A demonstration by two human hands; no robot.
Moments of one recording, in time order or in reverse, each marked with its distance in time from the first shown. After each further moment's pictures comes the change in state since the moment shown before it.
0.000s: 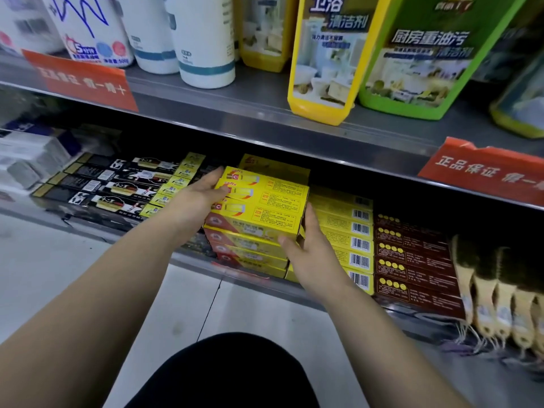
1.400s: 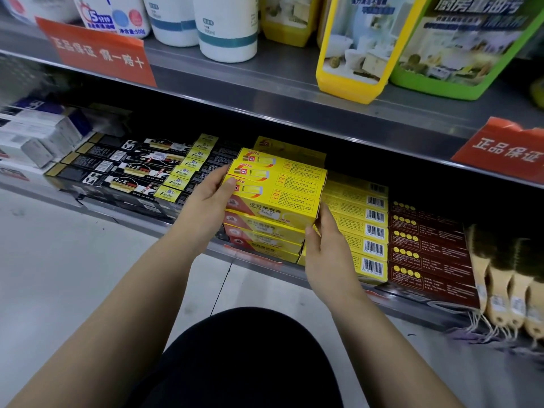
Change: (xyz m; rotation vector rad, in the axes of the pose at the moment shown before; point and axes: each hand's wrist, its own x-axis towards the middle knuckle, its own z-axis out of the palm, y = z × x) left_hand -0.027 -0.022 0.013 -0.152 0.183 0.043; right_hand -0.019 0.000 0.015 -0.180 0.145 0.008
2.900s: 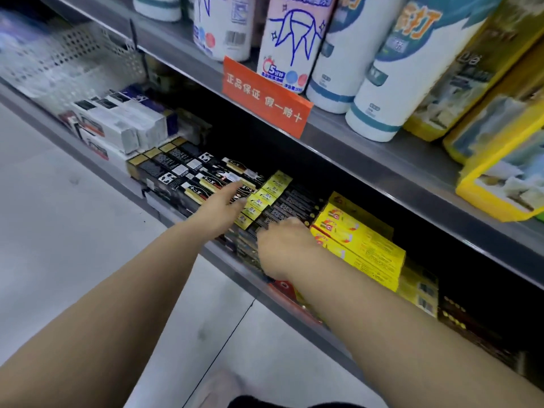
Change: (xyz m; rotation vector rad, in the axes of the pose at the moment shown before) left_hand 0.068 -0.055 -0.106 0.176 0.019 -0.043; right_hand 0.063 -0.145 0.110 -1.556 -0.578 -0.564
